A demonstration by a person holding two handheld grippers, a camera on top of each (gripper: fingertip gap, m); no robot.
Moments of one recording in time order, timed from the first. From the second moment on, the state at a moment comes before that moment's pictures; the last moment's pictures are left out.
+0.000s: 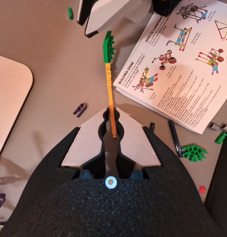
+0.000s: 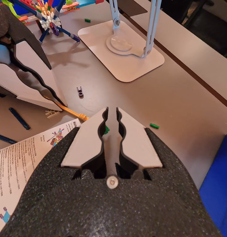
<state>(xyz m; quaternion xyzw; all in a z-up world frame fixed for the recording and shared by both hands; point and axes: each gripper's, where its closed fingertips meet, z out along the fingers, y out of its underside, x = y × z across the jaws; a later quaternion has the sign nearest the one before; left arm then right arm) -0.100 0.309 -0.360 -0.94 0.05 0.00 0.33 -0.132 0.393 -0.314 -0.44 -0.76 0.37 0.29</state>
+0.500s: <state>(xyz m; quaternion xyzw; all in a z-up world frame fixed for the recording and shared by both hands) -0.102 0.304 -0.358 -0.94 0.04 0.00 0.33 -0.127 0.398 -0.305 -0.43 -0.76 0.38 0.30</state>
